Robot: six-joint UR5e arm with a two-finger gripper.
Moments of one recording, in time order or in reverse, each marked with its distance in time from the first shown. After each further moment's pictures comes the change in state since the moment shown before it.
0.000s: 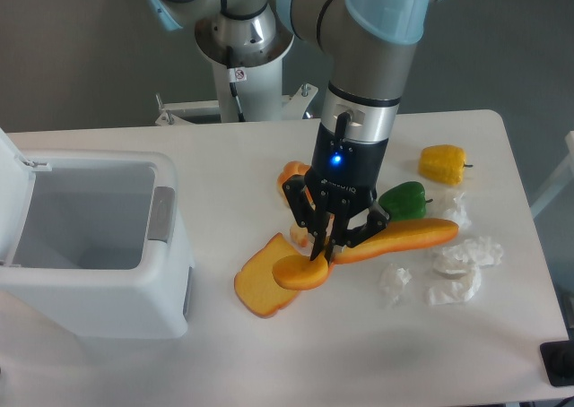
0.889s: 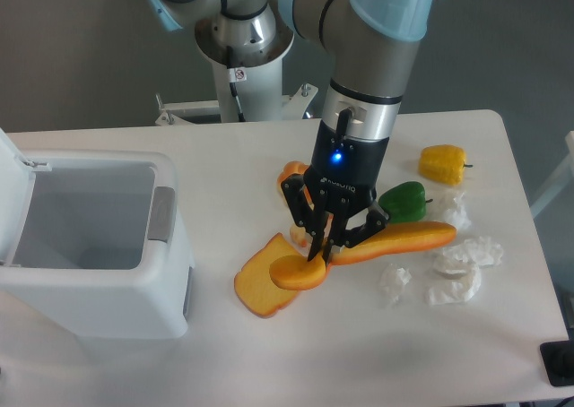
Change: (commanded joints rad) arm 0.005 0.000 0.020 0.003 -0.041 -0.003
